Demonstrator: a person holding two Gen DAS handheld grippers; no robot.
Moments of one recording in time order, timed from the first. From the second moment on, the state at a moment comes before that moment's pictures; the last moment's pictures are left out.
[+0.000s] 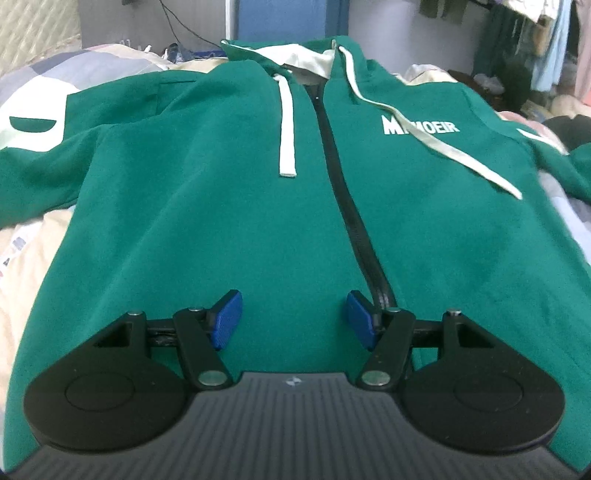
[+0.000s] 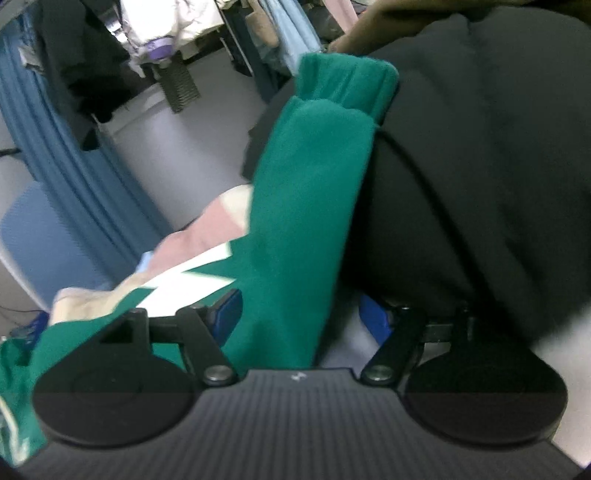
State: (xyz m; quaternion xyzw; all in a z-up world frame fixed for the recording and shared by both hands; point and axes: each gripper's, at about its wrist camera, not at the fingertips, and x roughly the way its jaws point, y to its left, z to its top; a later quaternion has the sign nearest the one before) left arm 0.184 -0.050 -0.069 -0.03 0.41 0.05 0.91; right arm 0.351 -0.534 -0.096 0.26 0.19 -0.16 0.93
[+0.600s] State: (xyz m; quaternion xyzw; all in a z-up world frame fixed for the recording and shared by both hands) left arm 0.211 -0.047 -0.071 -0.06 0.40 0.08 0.91; right arm 0.416 -0.579 -0.046 0.21 0.09 -0.15 0.96
